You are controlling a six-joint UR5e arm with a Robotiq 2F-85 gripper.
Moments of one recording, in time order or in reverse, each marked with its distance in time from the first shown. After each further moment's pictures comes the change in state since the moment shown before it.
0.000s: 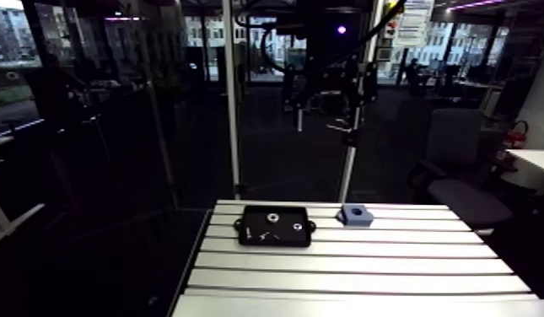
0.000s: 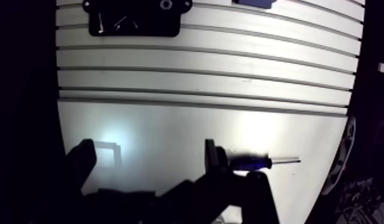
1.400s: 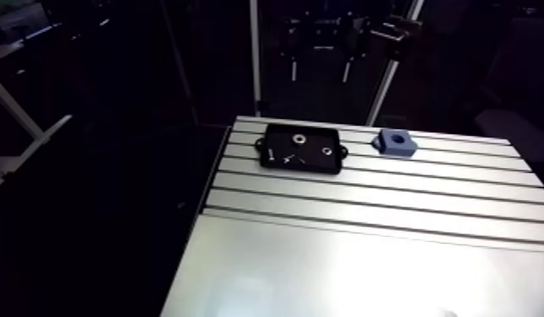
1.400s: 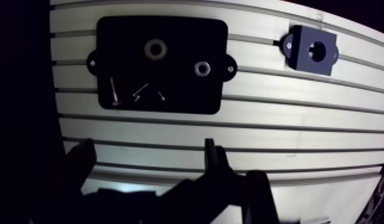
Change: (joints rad) arm 0.099 0.367 -0.059 -0.292 0.031 0.109
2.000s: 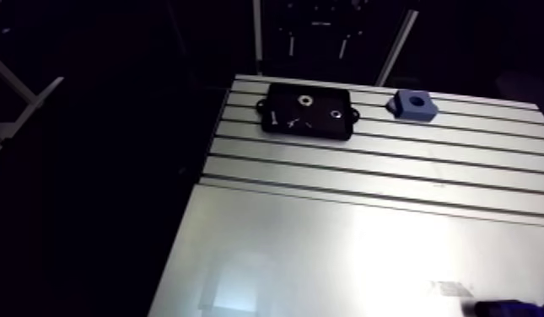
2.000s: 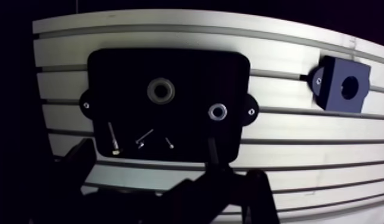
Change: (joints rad) arm 0.008 0.153 -0.028 -0.124 0.016 0.029
